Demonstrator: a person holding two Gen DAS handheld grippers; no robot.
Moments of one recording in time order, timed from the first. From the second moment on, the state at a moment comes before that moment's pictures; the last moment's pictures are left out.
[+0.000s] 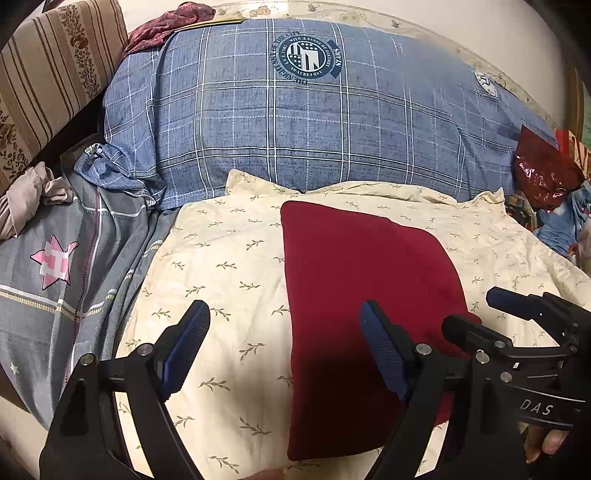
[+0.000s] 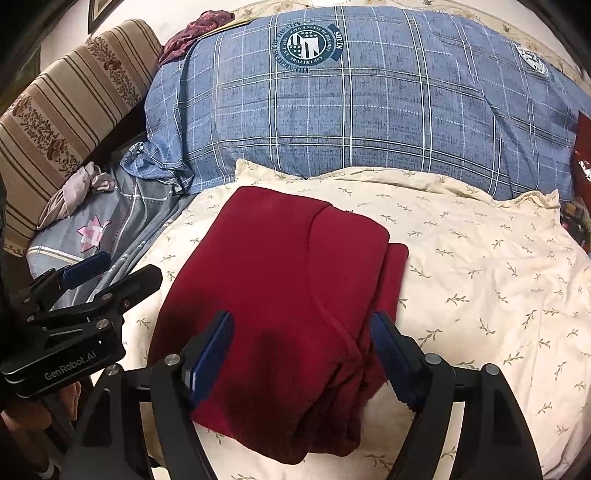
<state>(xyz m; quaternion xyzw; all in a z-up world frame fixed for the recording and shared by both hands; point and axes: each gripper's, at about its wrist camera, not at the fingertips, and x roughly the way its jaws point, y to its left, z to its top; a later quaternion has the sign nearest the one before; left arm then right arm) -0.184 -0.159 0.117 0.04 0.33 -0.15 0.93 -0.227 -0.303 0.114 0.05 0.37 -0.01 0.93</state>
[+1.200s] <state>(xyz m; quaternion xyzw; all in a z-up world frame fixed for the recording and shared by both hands) -0.173 -0.158 0.109 0.04 0.34 -0.15 0.93 -0.211 -0.297 0.100 0.04 0.39 -0.01 0.92</state>
